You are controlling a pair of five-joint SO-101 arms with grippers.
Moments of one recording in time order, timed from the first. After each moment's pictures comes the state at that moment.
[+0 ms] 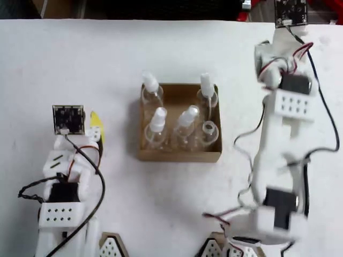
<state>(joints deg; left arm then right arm) -8.7 -68.9 81.4 23.8 0.0 9.0 -1.4 -4.1 43.7 17.5</state>
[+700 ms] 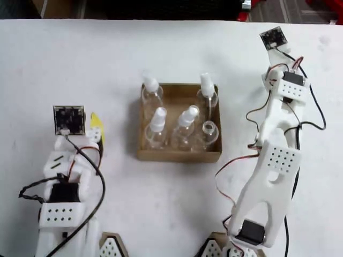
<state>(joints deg) -8.7 -68.9 82.2 23.8 0.0 16.9 57.7 -50.7 47.4 40.4</state>
